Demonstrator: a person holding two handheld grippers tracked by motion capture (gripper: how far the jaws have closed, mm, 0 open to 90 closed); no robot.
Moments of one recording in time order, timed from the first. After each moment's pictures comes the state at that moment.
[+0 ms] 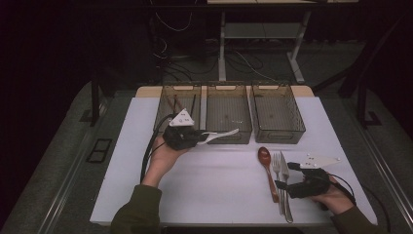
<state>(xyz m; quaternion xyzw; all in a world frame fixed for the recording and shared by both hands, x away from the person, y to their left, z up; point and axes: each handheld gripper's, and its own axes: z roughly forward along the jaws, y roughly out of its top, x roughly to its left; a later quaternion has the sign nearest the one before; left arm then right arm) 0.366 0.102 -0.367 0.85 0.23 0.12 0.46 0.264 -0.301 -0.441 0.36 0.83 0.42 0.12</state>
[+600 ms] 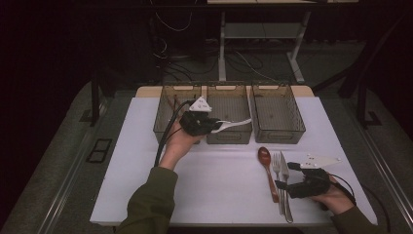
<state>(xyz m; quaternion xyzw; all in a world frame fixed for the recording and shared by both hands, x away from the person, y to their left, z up) 0.407 0.061 -0.358 0.86 0.22 0.12 0.45 0.265 -0.301 -0.440 0.35 0.83 0.42 0.12</state>
